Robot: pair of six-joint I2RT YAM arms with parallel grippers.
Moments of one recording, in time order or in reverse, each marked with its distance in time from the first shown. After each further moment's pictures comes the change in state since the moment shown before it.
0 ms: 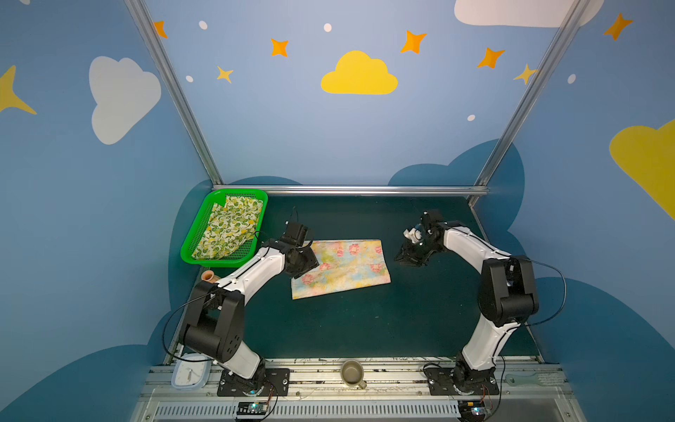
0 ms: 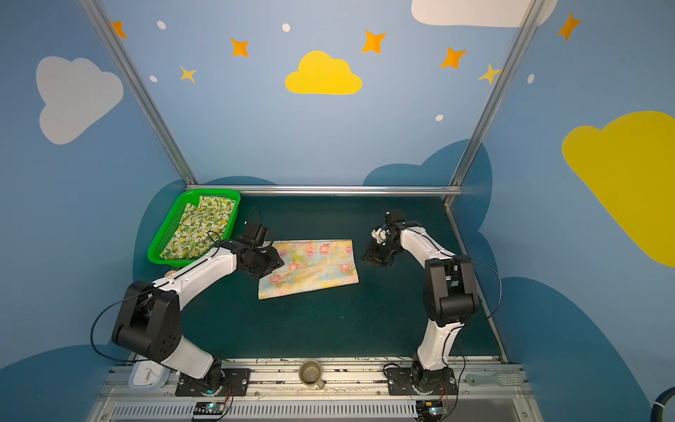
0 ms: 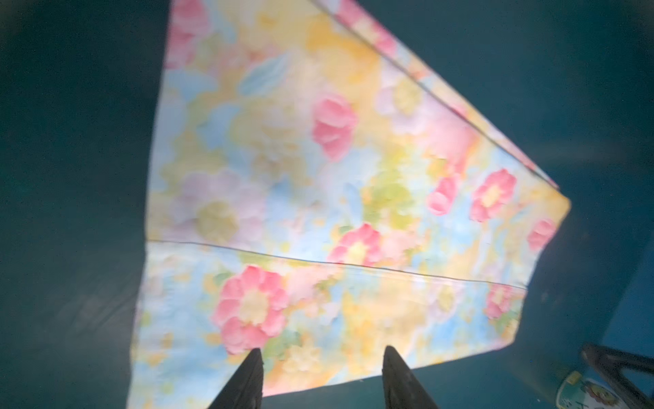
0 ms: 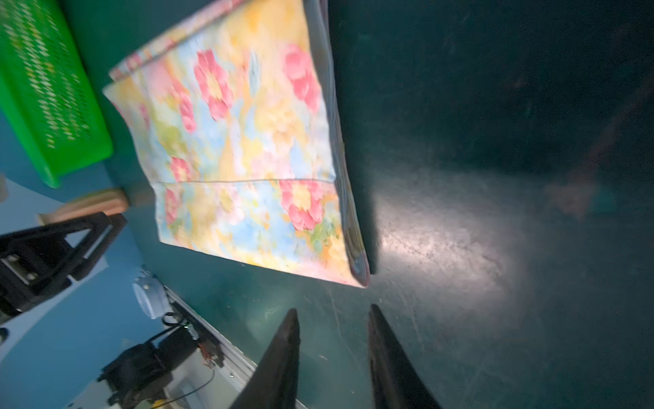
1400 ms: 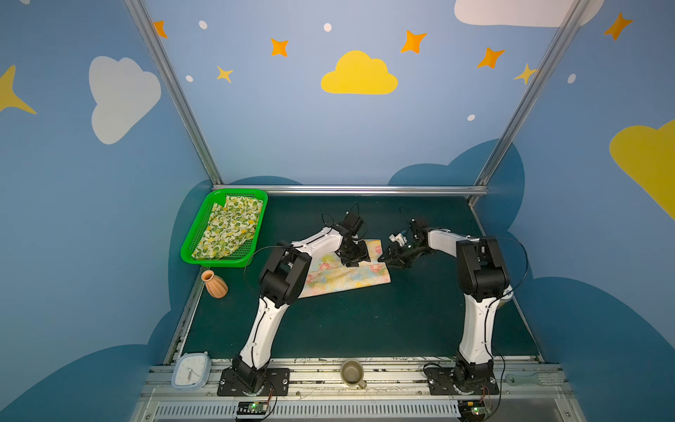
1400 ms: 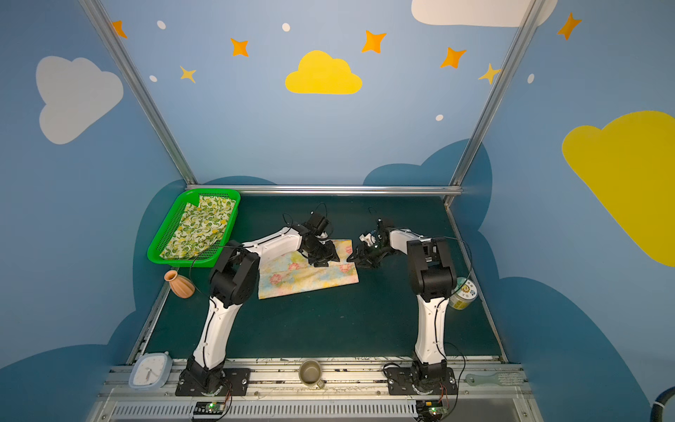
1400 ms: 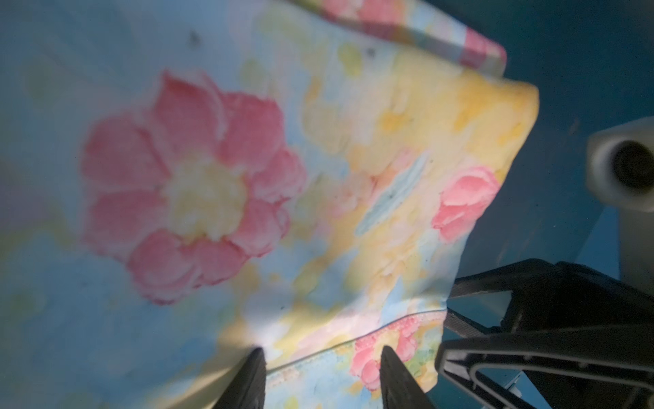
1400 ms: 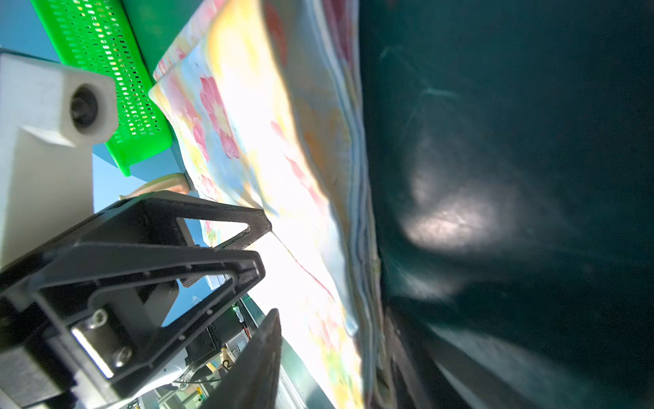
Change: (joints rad) left arm -0.224 0.679 0.643 -0.047 0.216 0.017; right arm 0.047 0.291 0.056 0.187 -0.236 0.019
